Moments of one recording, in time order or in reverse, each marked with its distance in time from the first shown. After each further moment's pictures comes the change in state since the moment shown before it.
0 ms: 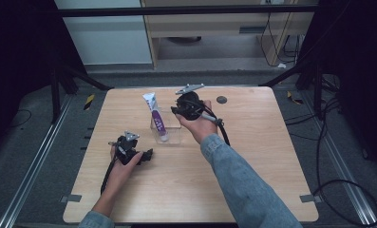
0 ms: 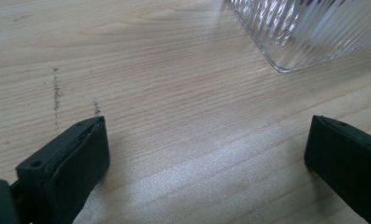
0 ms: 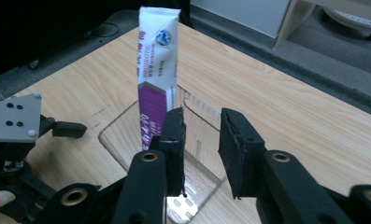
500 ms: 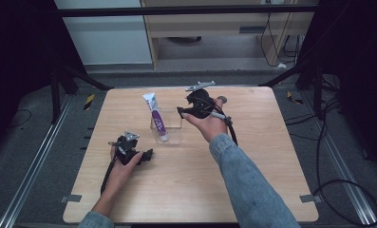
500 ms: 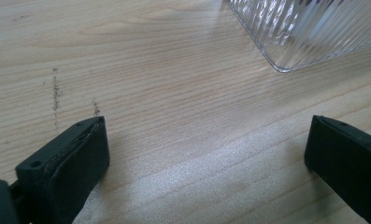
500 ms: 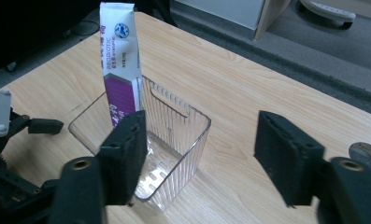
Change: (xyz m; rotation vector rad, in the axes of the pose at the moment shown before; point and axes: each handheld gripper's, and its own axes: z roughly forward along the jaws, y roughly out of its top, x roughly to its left) left arm 0.000 0.000 0.000 0.000 -0.002 0.002; right arm -0.019 -0.004 -0.017 0.020 -0.056 0.042
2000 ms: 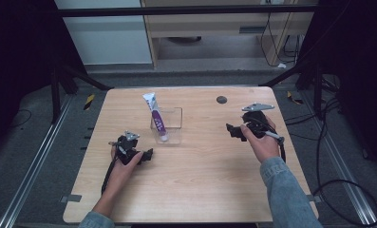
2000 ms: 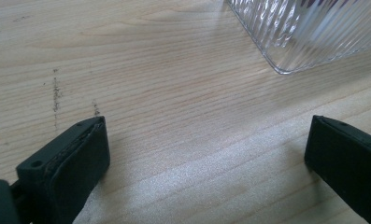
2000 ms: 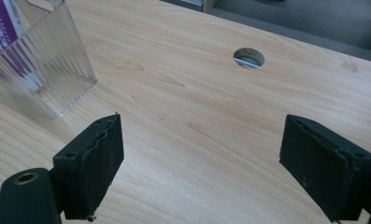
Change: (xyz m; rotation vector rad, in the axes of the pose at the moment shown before) left arm -0.001 0.001 0.001 -0.001 0.005 -0.007; right arm -0.098 -0.112 -0.074 0.019 -0.159 0.087
